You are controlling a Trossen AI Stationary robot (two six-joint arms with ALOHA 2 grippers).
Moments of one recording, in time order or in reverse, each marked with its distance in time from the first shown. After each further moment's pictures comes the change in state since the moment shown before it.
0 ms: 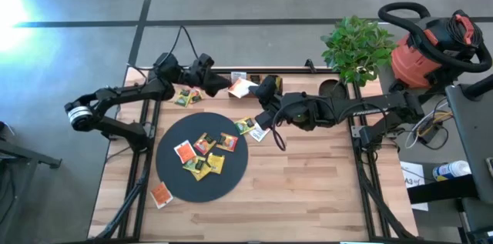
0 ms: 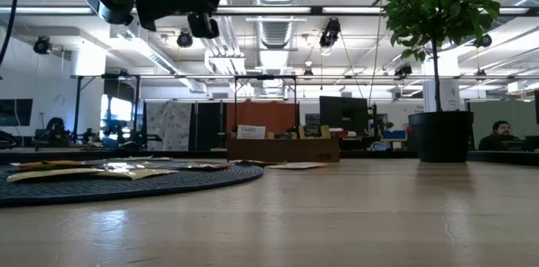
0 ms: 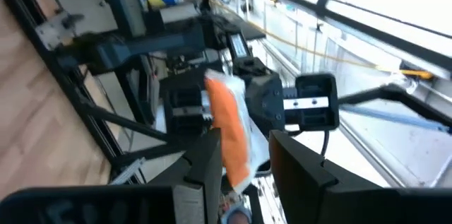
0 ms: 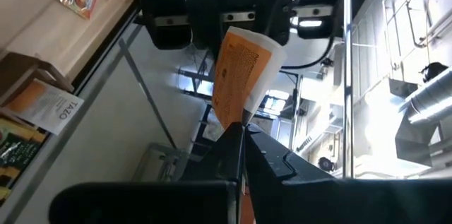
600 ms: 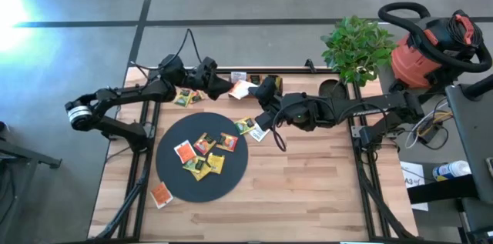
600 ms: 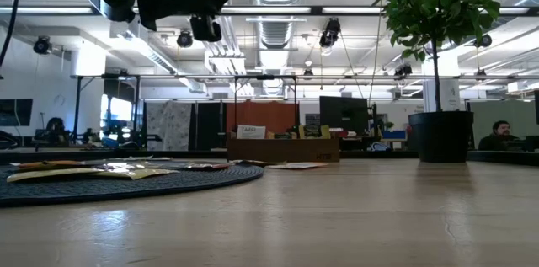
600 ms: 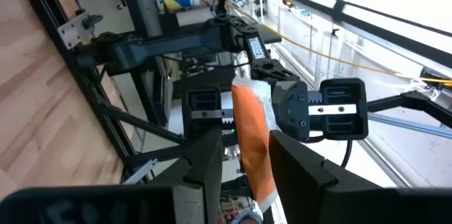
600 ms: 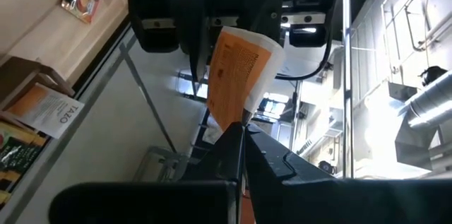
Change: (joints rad) left arm -0.045 0.000 0.010 -0.104 -0.066 0.069; right arm 0.004 0.000 0.000 0.000 -0.009 0.000
